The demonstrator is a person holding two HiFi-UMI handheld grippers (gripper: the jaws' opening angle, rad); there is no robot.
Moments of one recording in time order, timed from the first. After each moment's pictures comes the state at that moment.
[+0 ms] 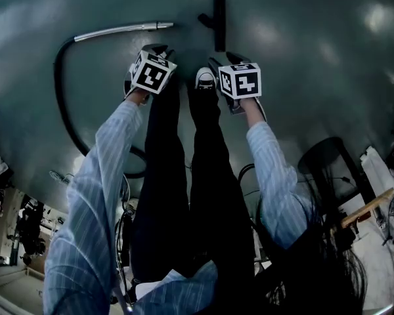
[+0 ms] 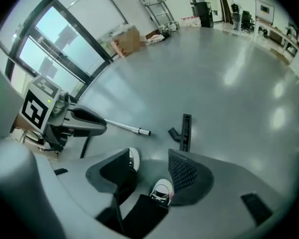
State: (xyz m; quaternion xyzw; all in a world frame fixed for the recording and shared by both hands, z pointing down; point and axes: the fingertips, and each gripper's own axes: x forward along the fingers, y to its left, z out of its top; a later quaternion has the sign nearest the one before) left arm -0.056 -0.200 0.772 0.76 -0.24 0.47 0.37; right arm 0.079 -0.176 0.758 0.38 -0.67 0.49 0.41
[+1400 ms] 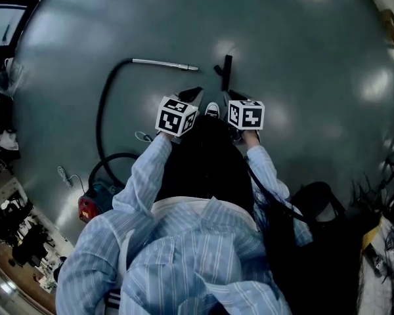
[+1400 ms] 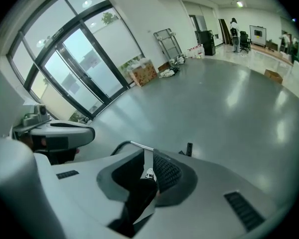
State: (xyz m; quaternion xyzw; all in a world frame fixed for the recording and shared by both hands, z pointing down) left arm 0.012 -0.126 0.359 0.80 -0.40 0.26 0.36; right arm 0.098 -0.129 0.413 0.40 -0.75 0.43 0.31
